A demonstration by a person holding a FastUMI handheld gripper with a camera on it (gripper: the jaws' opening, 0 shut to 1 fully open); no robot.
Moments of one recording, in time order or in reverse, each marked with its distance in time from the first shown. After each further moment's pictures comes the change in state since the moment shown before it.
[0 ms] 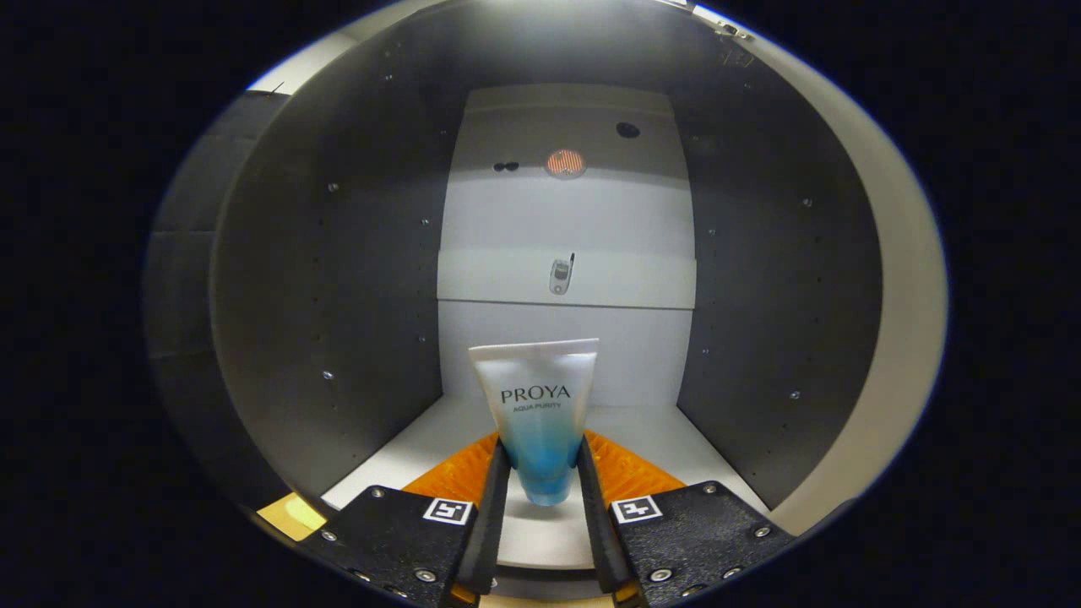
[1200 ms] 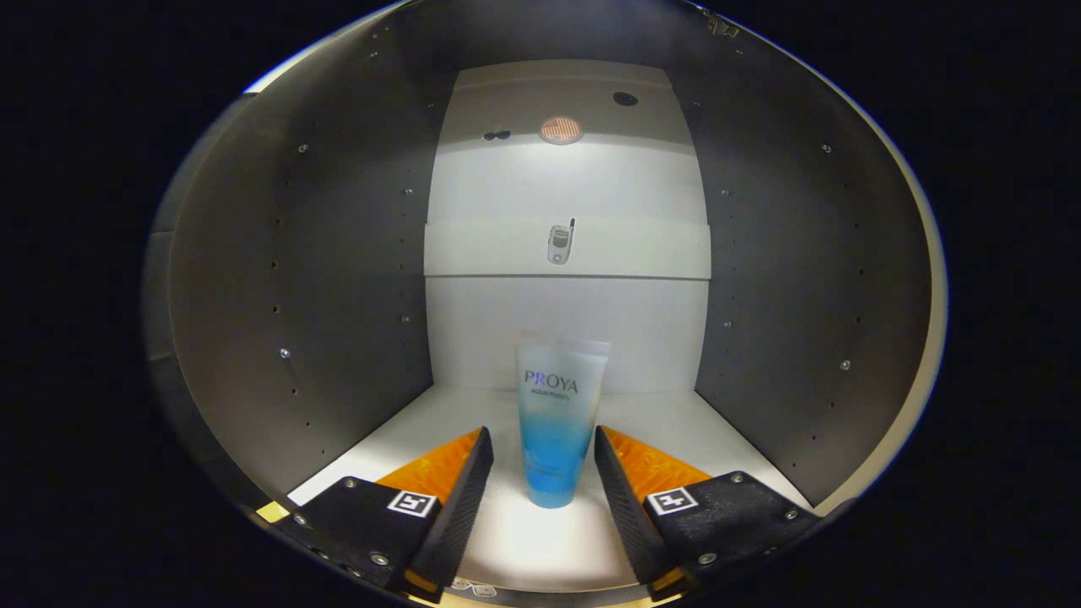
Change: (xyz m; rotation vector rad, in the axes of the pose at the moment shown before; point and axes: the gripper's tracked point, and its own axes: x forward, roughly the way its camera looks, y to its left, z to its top) arm 0.031 0.002 -0.018 0.036 0.003 0.023
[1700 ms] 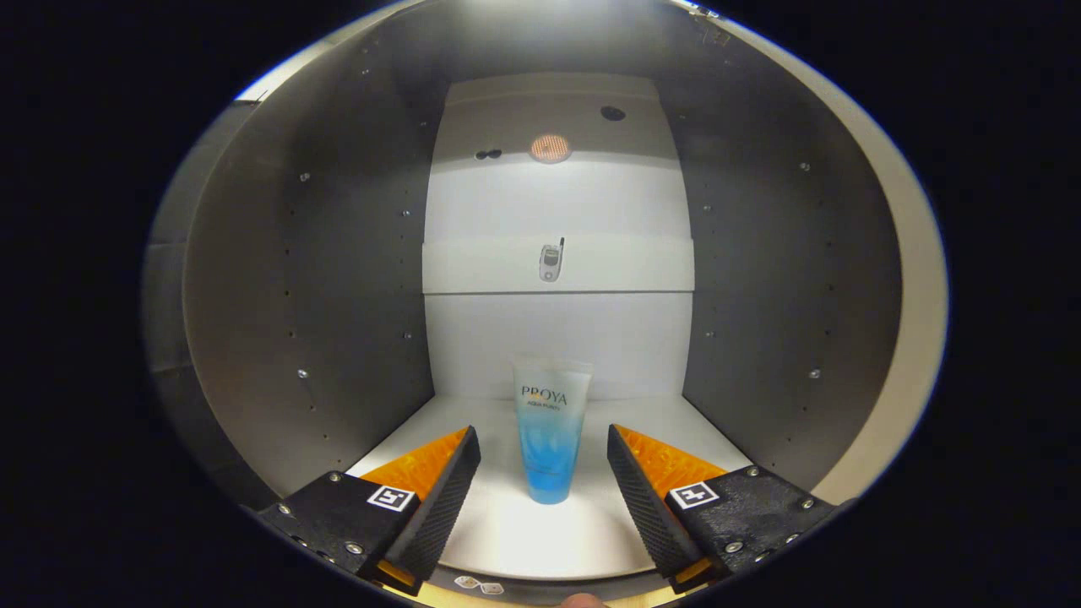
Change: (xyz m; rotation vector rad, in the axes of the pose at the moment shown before) arm -0.035 -0.005 0.017 0.033 -0.012 -0.032
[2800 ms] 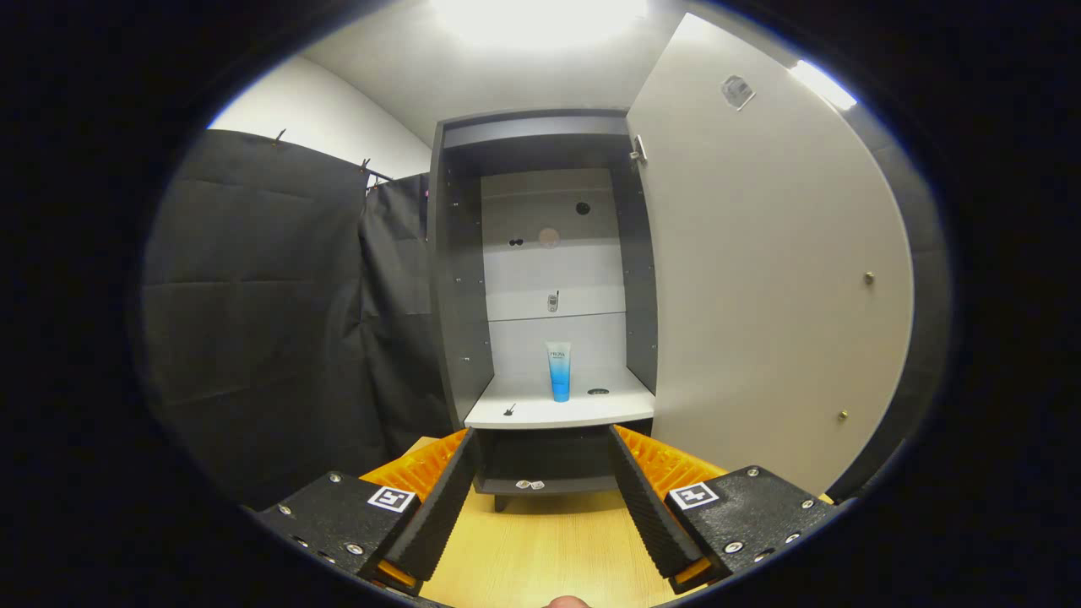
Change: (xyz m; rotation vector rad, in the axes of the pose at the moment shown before) arm -0.351 0.029 0.022 0.045 -0.026 -0.017
